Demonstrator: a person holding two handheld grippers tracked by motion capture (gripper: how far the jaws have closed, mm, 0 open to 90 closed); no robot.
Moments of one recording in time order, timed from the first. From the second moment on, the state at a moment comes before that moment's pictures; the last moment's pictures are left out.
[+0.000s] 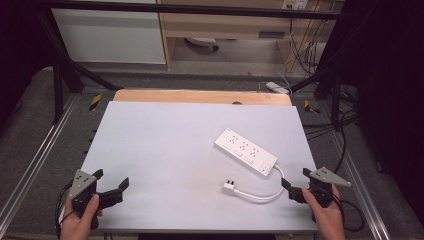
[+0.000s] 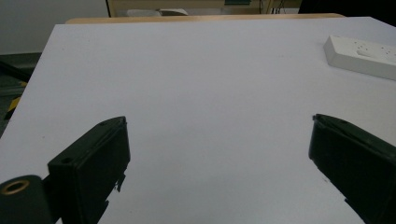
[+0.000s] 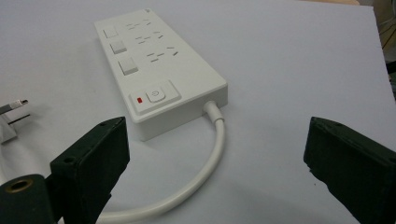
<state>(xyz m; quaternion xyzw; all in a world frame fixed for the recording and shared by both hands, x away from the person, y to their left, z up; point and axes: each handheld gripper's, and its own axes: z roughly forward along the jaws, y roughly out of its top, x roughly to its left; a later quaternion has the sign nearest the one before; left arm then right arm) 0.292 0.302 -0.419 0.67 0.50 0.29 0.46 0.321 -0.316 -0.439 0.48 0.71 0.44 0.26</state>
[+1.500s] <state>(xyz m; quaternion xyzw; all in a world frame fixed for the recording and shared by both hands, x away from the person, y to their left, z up) 0.292 0.297 -0.419 0.68 0.49 0.28 0.47 0.316 -0.320 -0.429 0.46 0.68 0.52 0.25</state>
